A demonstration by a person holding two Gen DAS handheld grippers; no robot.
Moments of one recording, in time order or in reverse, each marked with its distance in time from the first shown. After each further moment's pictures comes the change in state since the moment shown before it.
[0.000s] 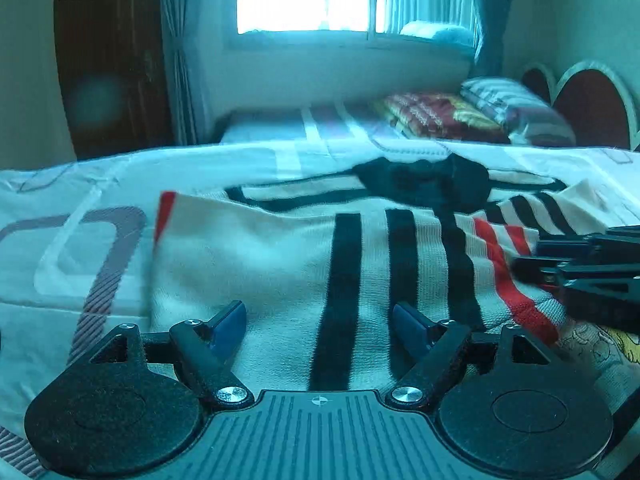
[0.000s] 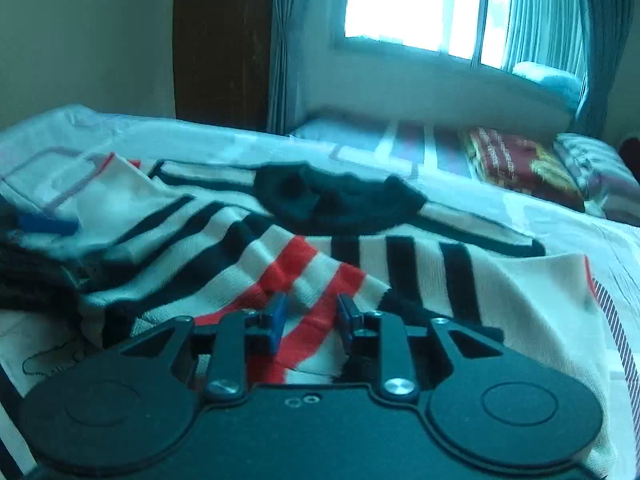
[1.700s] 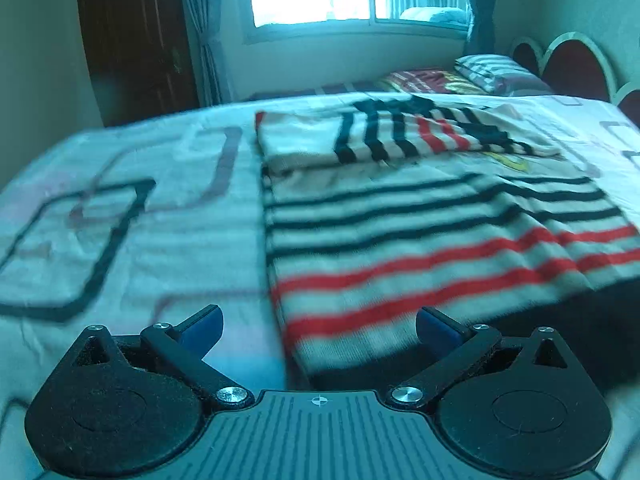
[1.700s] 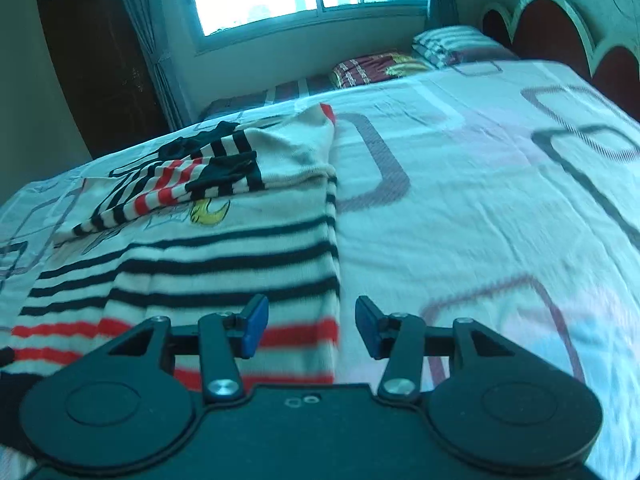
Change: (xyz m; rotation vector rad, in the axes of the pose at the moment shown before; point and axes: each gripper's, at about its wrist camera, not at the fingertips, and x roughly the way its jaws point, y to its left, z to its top) left arm -0.242 0.026 -0.151 0.024 0.061 0.033; right arm -0.255 -0.079 -0.162 0.466 0.075 -0.112
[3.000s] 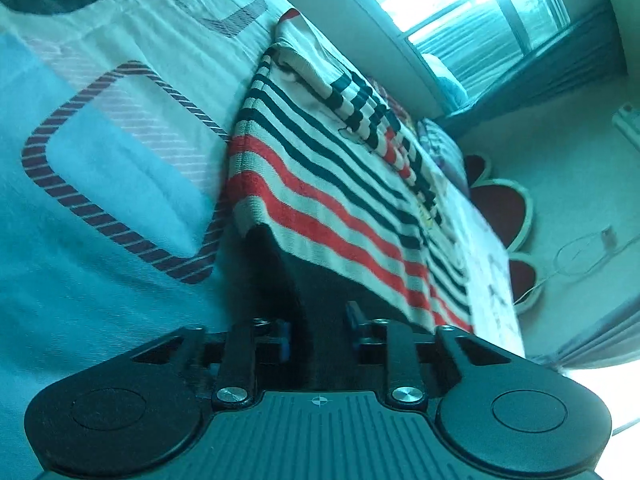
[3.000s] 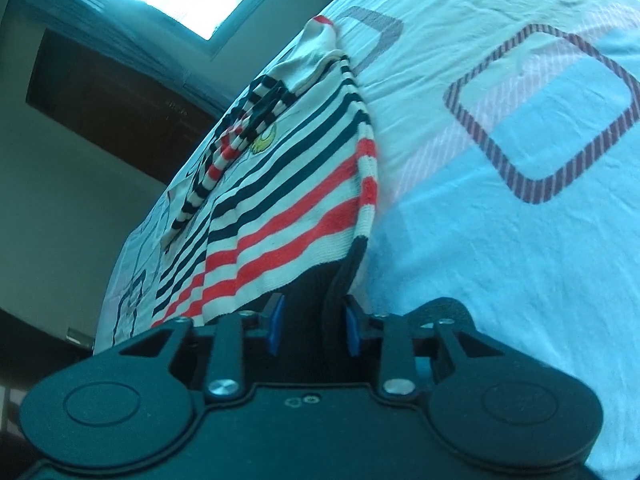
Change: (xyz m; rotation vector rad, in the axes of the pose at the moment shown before) left arm 0.028 0.050 -0.064 -0.680 0.131 -0.522; right arm -0.004 -0.035 -0.070 0.432 0.176 0.388
